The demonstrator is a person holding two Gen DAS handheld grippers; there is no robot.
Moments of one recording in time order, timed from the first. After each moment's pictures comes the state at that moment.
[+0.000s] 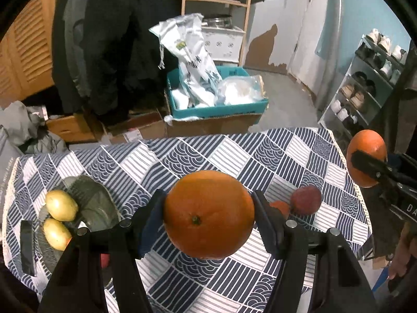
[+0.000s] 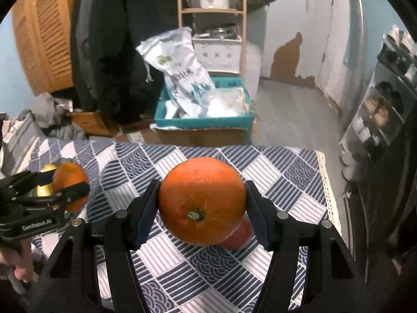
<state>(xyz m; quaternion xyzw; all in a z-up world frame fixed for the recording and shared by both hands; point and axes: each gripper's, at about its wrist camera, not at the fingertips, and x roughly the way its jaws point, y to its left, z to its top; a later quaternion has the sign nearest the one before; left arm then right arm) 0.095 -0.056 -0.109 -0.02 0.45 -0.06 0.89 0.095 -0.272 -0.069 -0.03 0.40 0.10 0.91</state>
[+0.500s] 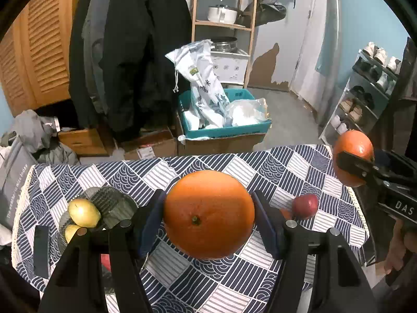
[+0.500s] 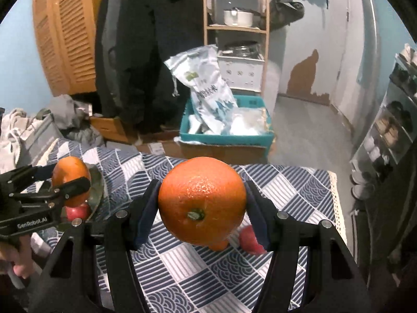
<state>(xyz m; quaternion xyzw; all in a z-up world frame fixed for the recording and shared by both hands) 0.066 -0.029 -0.068 -0.02 0.40 -0.05 0.91 0.082 -0.237 -0.038 -0.03 0.37 0.15 0.92</state>
